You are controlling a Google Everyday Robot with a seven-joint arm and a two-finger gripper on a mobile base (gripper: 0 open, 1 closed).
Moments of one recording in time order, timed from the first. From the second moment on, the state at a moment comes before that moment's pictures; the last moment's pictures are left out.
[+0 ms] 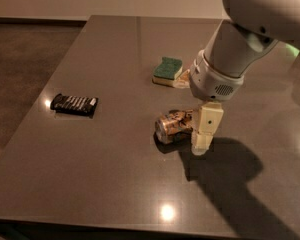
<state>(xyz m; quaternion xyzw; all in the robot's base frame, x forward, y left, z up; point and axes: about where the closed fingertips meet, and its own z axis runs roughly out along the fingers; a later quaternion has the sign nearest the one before) 0.465 -0.087 0.877 -0.74 0.66 0.09 0.14</state>
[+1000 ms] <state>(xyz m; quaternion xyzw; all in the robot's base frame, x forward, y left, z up) 0.476 -0.084 0.860 -0.75 0.65 0.08 0.11</state>
